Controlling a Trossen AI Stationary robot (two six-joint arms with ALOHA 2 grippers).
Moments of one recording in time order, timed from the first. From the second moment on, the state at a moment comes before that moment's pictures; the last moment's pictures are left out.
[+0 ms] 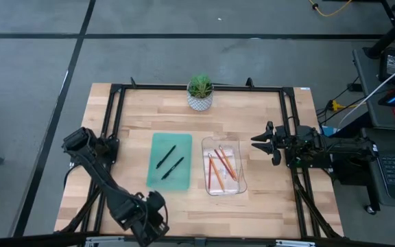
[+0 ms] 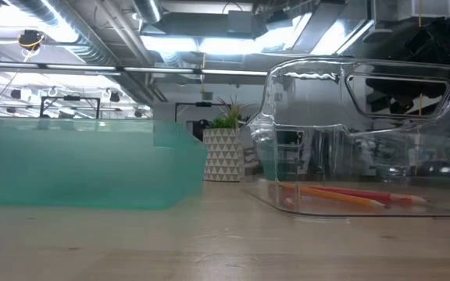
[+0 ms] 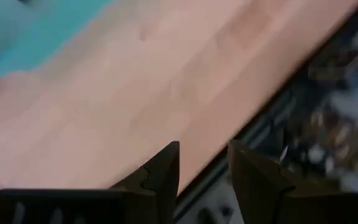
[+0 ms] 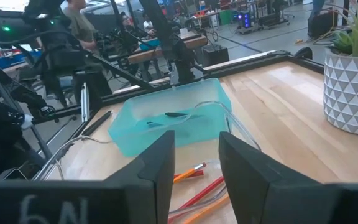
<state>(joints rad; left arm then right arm) -0.85 1.84 1.51 -0.96 -0.25 -1.67 -0.05 0.07 0.01 0.03 -0.05 0.26</state>
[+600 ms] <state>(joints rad) -0.86 1.96 1.44 -0.92 -0.01 -1.53 -0.05 0.06 0.01 0.02 -0.04 0.24</state>
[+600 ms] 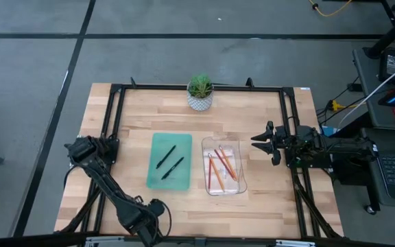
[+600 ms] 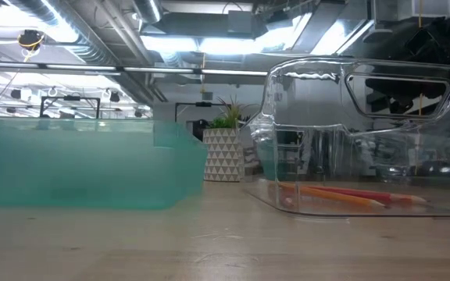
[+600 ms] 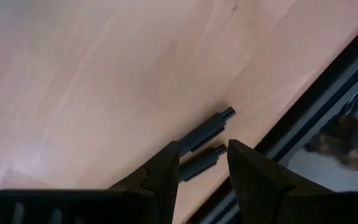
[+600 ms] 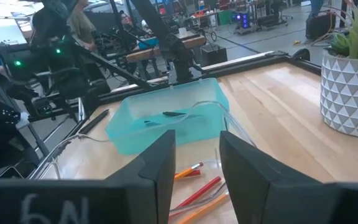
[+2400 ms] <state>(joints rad) -0.82 2.04 1.44 -1.15 -0.04 -1.32 -0.05 0.06 0.01 0.02 -0.04 0.25</state>
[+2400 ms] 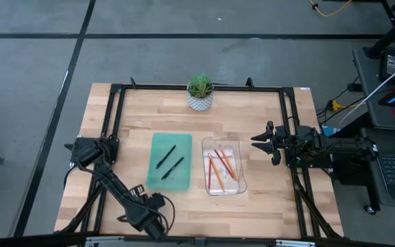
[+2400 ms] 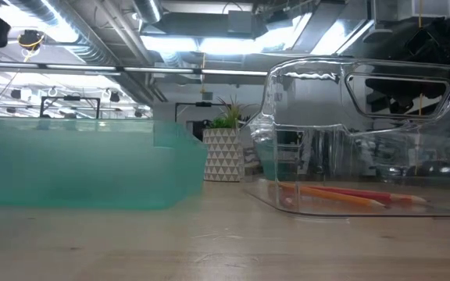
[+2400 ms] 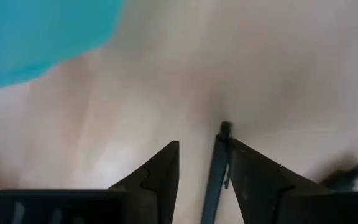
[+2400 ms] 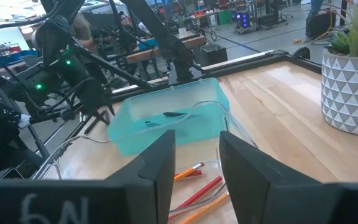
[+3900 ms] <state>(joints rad) -0.89 1.79 1.13 -0.81 0.02 -1.56 -0.05 0.06 0.01 0.02 -0.04 0.26</state>
